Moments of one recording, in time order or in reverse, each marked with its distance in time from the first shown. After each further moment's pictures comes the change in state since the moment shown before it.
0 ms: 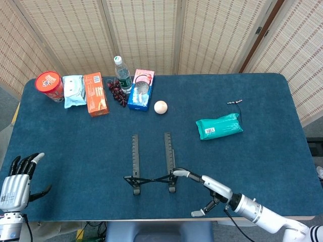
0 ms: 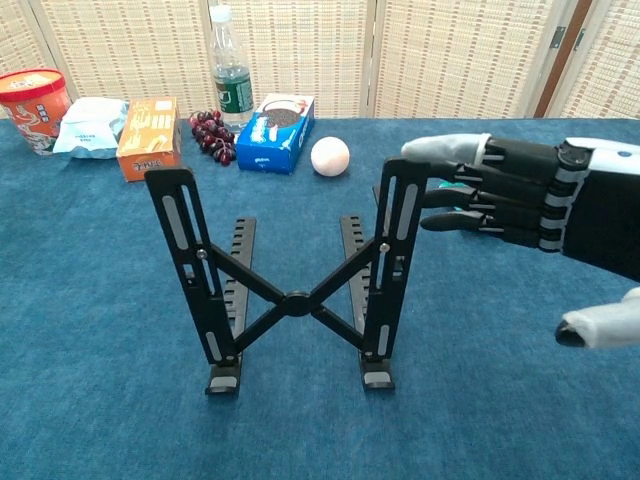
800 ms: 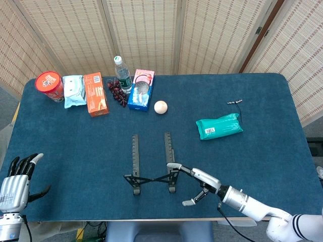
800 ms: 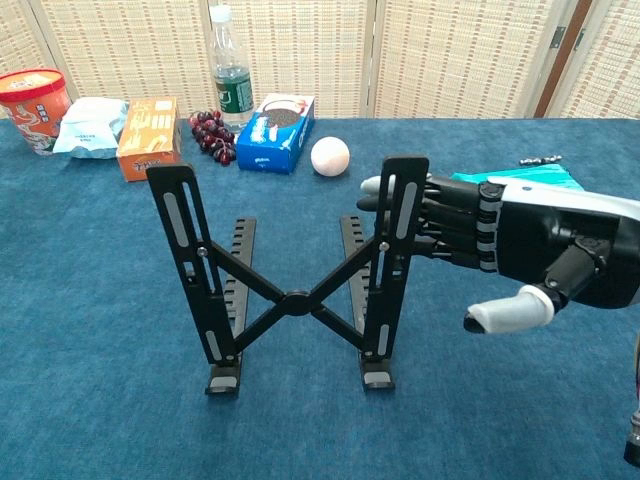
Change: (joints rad) left arm 0.006 0.001 0.000 0.003 -0.006 0.003 0.000; right arm 0.064 -0.121 0.036 0.132 0.062 -0.118 0.147
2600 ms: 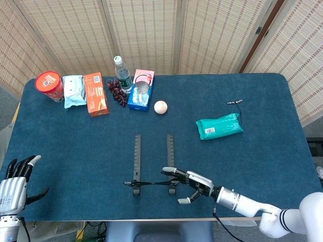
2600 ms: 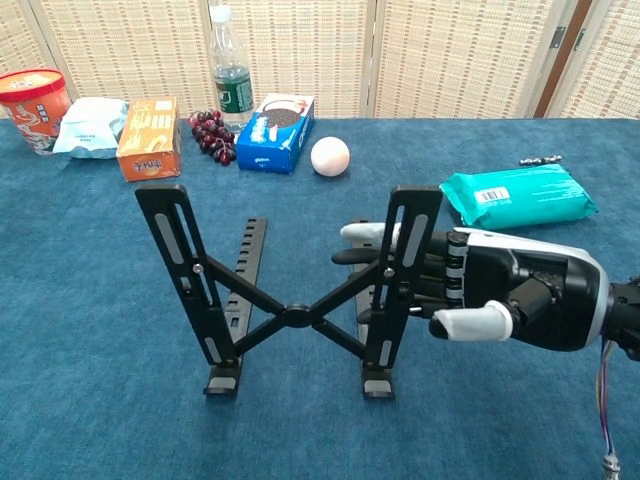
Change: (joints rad) left arm 0.016 0.013 0.007 -0.014 0.001 0.005 0.002; right arm 0.050 -0.140 -0.072 0.192 -0.013 0.016 0.364
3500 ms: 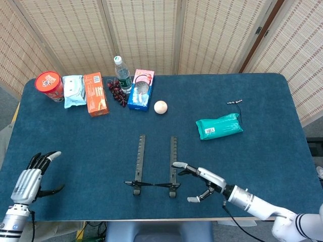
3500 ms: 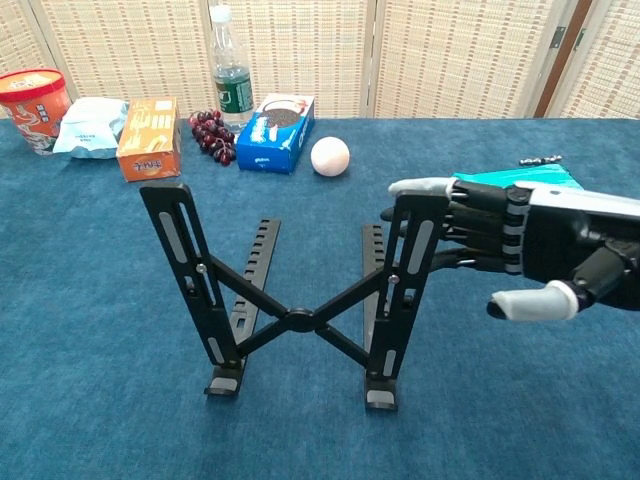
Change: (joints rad) left arm -0.120 0.058 0.004 0.024 0.057 -0.202 -0.334; right arm -0.048 0.157 0.002 -0.132 0.027 0.060 -0.314
